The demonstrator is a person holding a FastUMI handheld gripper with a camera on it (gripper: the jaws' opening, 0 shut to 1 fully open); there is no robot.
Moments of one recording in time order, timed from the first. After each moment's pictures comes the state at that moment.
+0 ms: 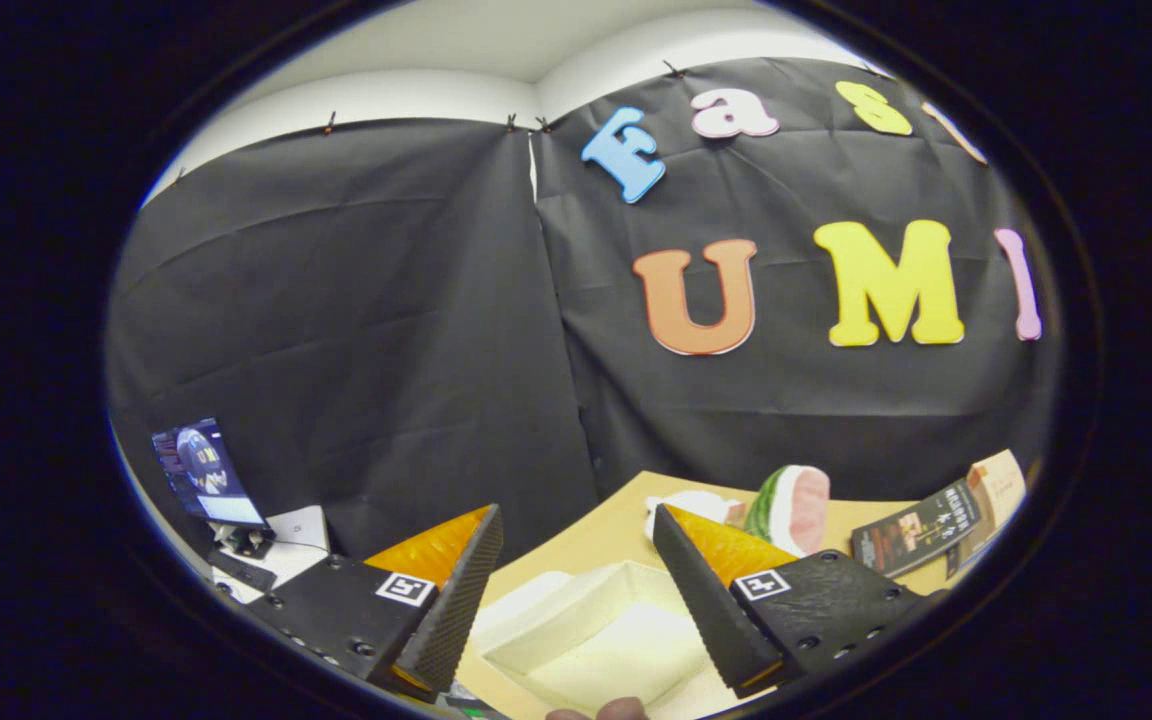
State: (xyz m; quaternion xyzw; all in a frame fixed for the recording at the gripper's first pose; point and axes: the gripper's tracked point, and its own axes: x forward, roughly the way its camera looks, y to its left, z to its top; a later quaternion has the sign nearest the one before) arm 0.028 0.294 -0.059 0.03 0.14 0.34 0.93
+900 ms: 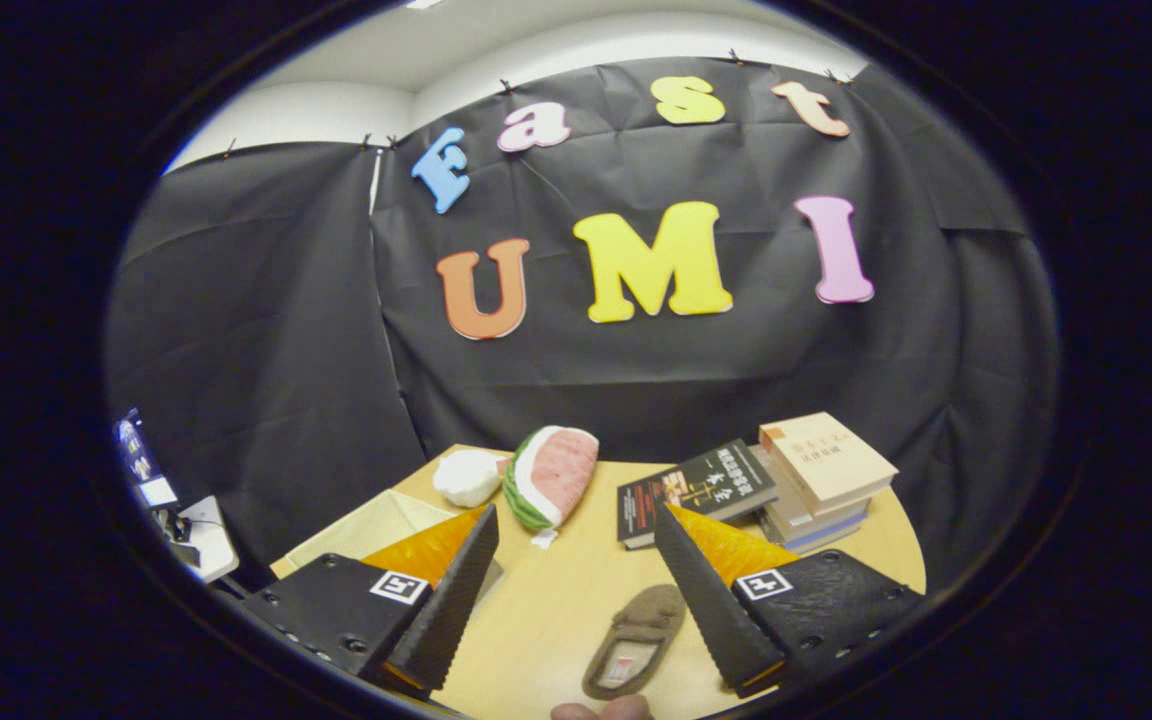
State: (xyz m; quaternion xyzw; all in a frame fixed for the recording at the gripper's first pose) arm 0.035 -0.021 -0.138 0.05 0.16 0.13 0.98
